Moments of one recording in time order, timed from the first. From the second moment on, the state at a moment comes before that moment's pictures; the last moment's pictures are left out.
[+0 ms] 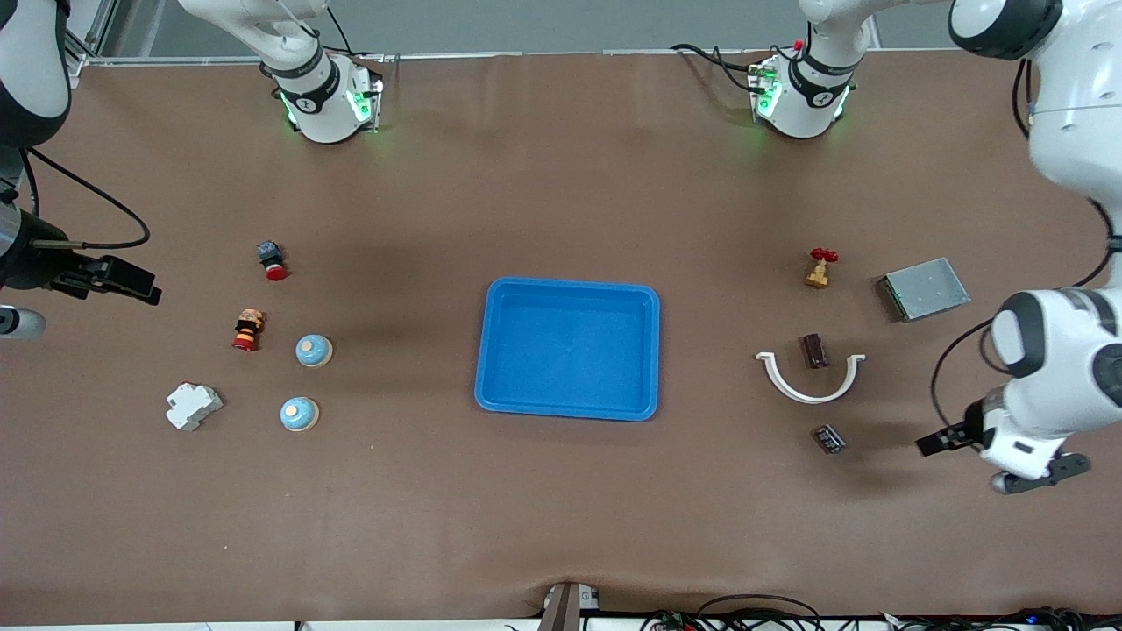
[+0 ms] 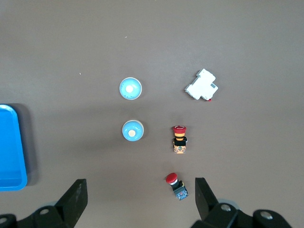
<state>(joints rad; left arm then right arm) 0.37 0.73 -0.28 -1.43 0.29 2.21 -0.21 0.00 0.15 -0.04 -1.51 0.01 1.63 0.07</state>
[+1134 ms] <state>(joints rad) 0.45 0.20 -0.29 -1.43 0.13 1.46 0.10 -0.01 0.13 -0.05 -1.53 0.03 1.63 0.03</state>
